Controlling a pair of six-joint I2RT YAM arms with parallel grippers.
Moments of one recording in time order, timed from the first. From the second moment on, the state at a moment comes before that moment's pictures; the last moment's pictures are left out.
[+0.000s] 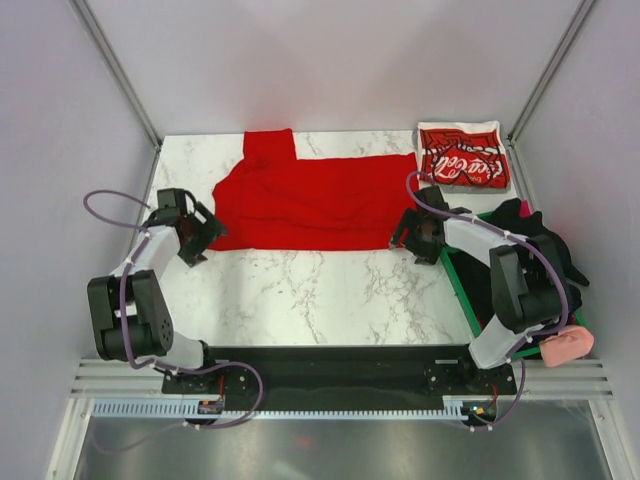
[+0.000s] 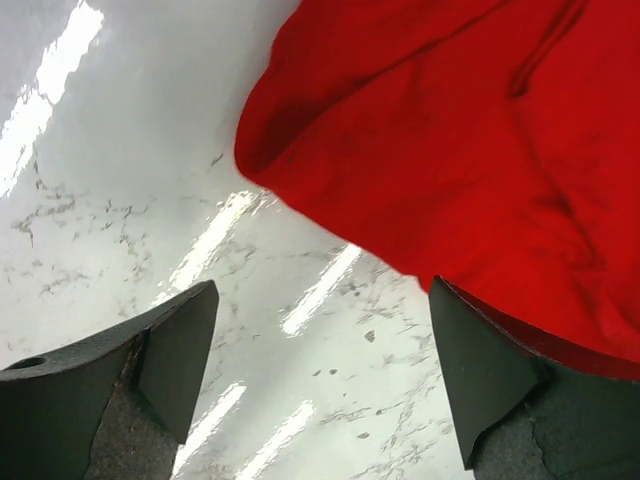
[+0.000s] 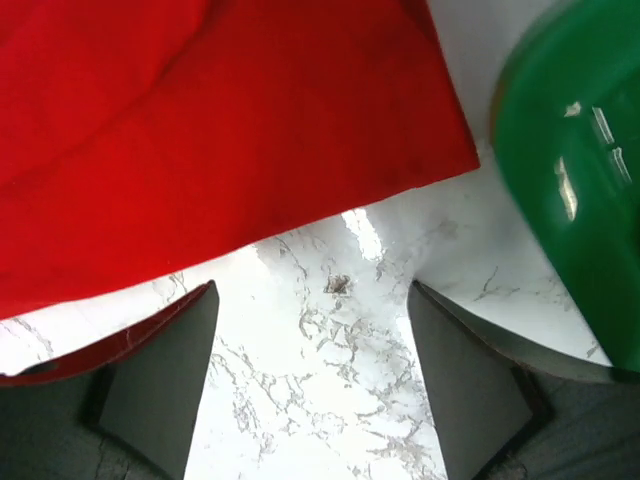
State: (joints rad) left arm 0.14 1.47 0.96 -0.48 0.06 -0.66; right arm 0.26 1.64 0.96 -0.45 0.01 0.75
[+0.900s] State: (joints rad) left arm 0.16 1.52 0.83 -0.28 0.04 -0.74; right arm 0.13 1.67 0.92 -0.26 0.00 0.76
